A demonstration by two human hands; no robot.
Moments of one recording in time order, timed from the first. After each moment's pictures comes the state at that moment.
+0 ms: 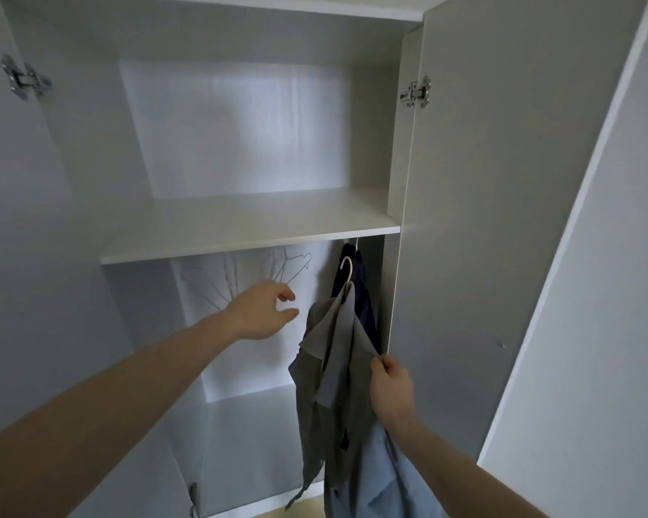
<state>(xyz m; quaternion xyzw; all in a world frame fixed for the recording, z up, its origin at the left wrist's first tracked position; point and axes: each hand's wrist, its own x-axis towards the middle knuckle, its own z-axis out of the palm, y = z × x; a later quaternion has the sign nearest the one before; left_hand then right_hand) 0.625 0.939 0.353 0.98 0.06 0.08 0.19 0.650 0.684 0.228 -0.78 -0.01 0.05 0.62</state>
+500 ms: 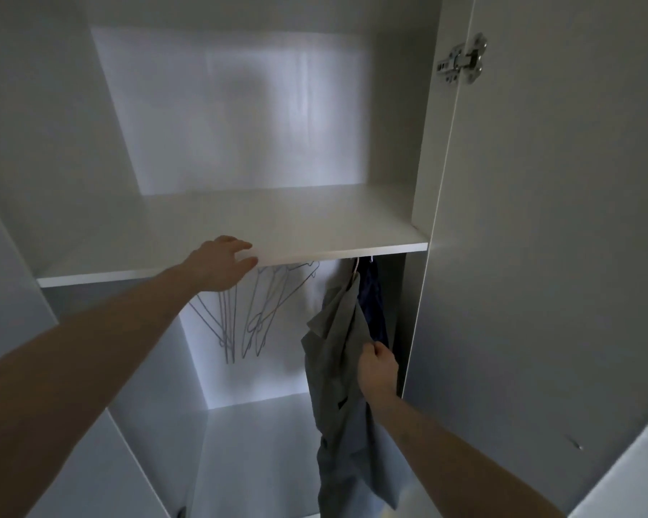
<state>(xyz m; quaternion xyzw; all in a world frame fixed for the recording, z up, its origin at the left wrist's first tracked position) 0.796 1.065 0.390 0.98 0.17 0.09 0.10 0.861 0.775 0.199 -0.76 0.02 0.07 0.64</state>
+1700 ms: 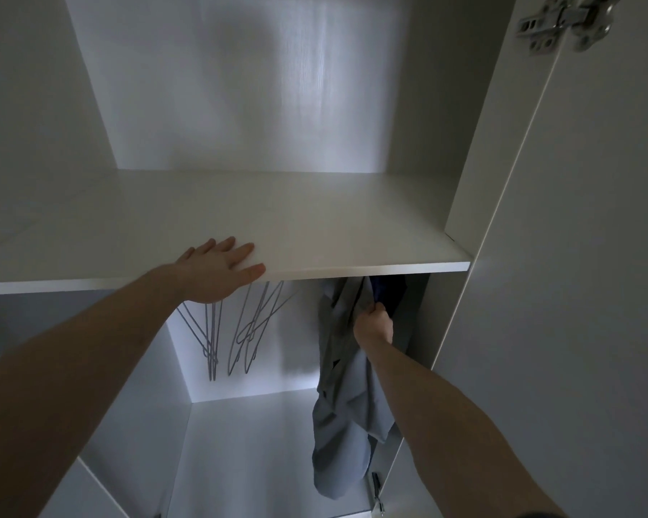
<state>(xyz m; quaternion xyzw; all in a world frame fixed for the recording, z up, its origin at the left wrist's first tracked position) 0.856 1.104 0.369 0.97 0.19 -0.04 0.13 1.036 0.864 0.205 -0.88 0.00 0.07 0.48</state>
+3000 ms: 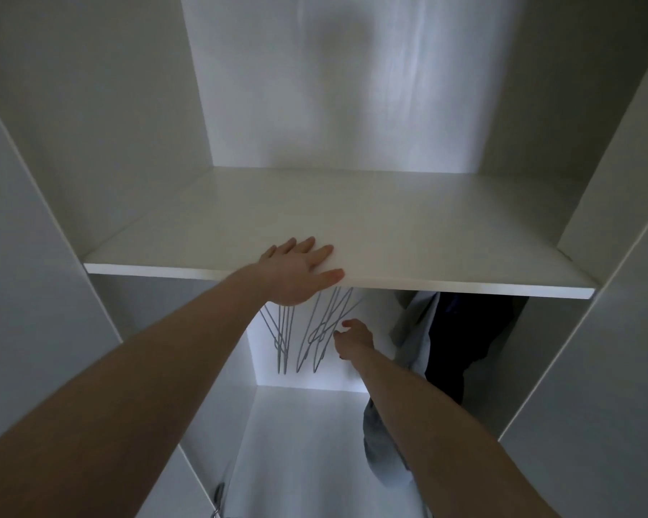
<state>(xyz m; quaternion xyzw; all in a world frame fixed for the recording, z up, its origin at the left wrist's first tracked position) 0.856 1.112 0.366 0.98 0.19 -0.05 0.07 0.983 1.013 0.175 -0.84 -0.14 0.27 0.45</state>
